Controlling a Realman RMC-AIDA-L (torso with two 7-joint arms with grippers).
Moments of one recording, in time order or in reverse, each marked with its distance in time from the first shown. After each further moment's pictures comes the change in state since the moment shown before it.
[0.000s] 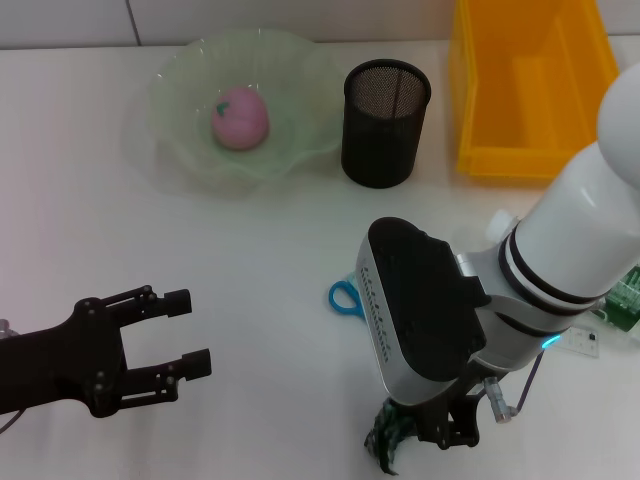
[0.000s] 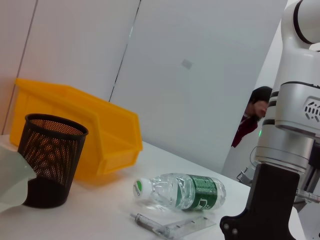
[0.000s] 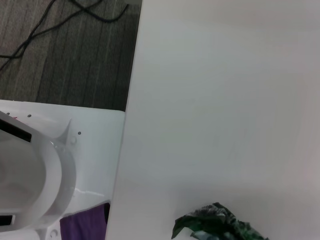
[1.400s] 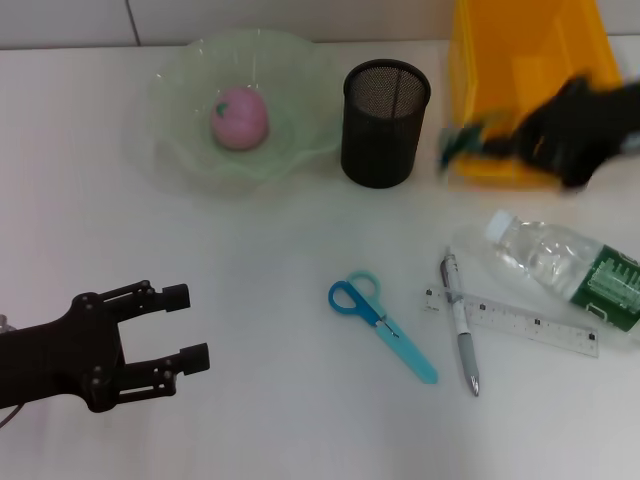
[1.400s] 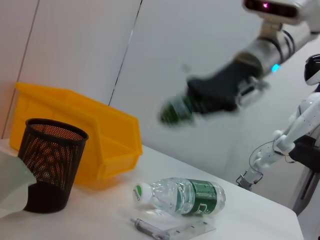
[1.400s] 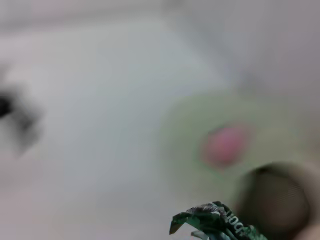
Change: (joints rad) left arm -0.006 0.002 -0.011 0.000 0.000 0.009 -0.009; right arm -0.148 -0.008 0.966 -0.166 0.227 -0.050 -0.193
